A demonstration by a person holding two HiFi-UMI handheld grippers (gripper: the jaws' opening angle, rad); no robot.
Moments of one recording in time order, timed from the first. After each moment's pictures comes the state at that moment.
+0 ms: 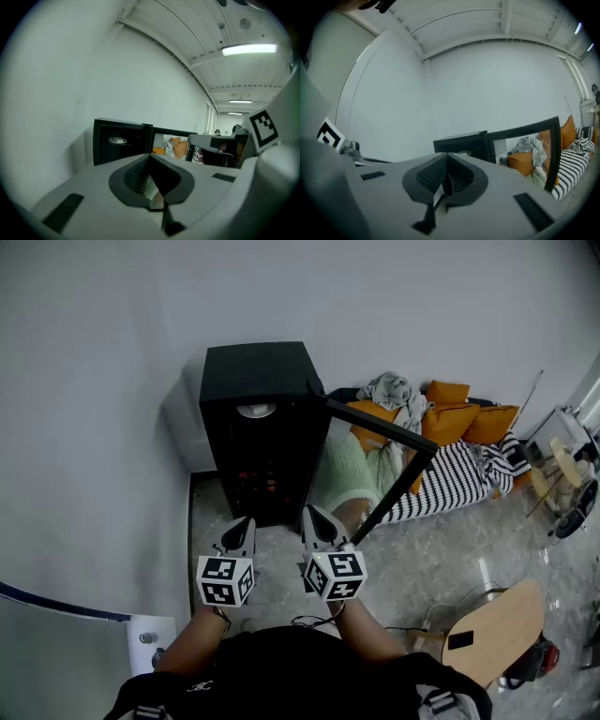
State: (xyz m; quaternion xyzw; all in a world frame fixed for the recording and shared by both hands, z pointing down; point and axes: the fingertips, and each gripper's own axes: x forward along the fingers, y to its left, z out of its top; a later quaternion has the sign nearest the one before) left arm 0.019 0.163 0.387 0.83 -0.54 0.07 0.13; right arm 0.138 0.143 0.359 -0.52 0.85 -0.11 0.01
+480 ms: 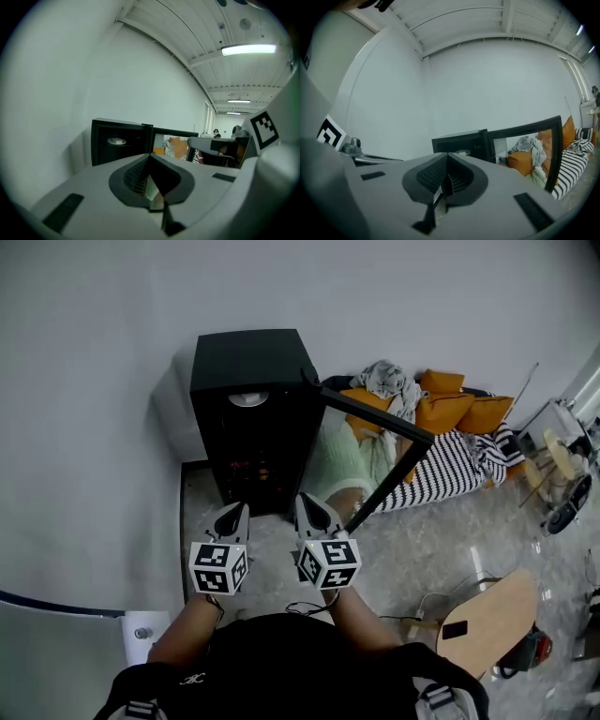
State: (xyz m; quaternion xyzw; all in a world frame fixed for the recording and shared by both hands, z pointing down) left arm 0.013 0.145 0.382 0.83 -0.54 0.07 0.13; right arm 0.130 0.130 0.361 -0.52 0.85 -0.11 0.01
